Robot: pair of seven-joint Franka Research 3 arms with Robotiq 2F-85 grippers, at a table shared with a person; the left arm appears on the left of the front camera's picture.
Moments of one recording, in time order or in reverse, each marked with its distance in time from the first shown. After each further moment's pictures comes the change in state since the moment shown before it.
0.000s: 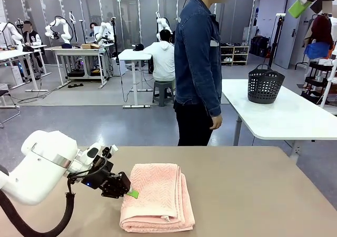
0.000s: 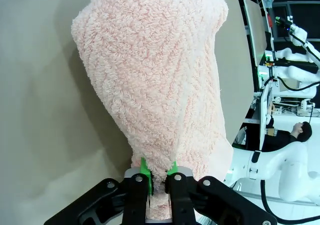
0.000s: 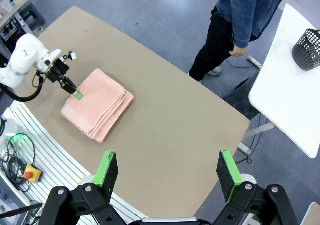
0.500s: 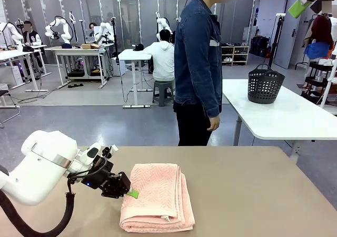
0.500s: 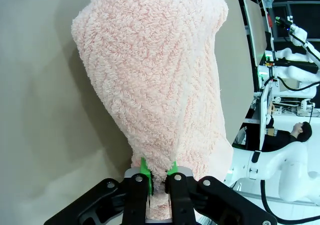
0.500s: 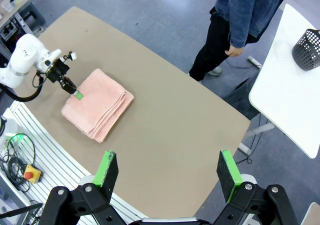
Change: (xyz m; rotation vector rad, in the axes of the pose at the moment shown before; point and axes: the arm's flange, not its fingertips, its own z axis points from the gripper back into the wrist) left arm 0.000 0.000 0.000 0.000 0.000 0.000; right arm 0.000 0.000 0.000 0.000 0.000 0.000
